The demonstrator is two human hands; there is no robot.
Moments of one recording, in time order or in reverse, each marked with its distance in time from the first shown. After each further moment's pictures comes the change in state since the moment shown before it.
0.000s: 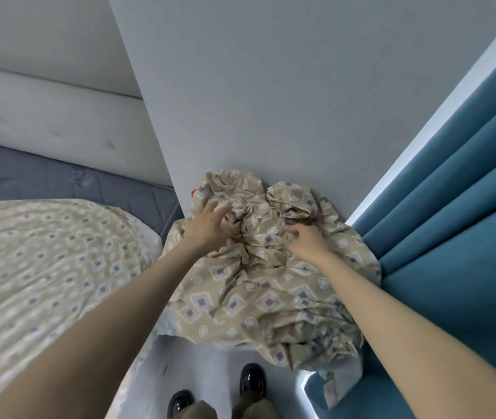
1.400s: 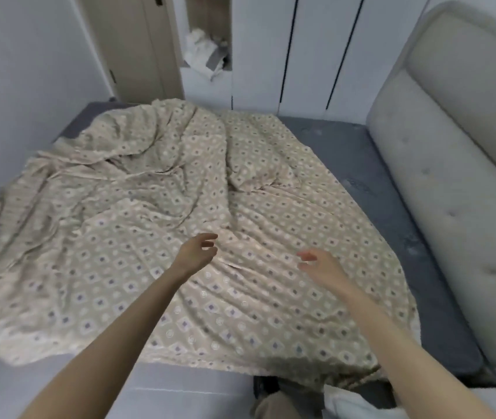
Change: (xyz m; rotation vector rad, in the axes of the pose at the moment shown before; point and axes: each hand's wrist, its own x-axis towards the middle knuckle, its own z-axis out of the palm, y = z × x) left_hand -0.485 -0.410 -0.047 -1.050 0.850 -1.243; right_hand -0.196 -0.503 0.334 -0.317 -0.781 -0.955
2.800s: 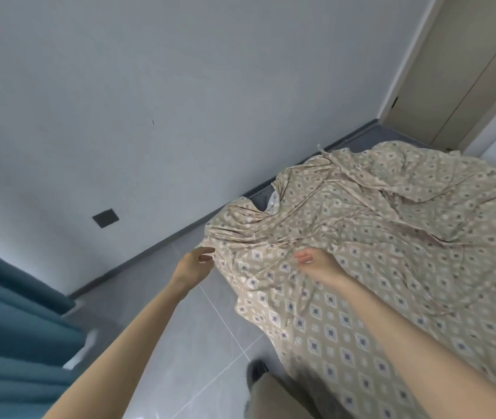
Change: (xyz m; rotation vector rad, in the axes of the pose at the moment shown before) left_hand -0.203 -0.404 -0.489 -0.300 0.719 -0.507; right_hand -0.021 -0.468 0.560 -0.392 -0.637 -0.521
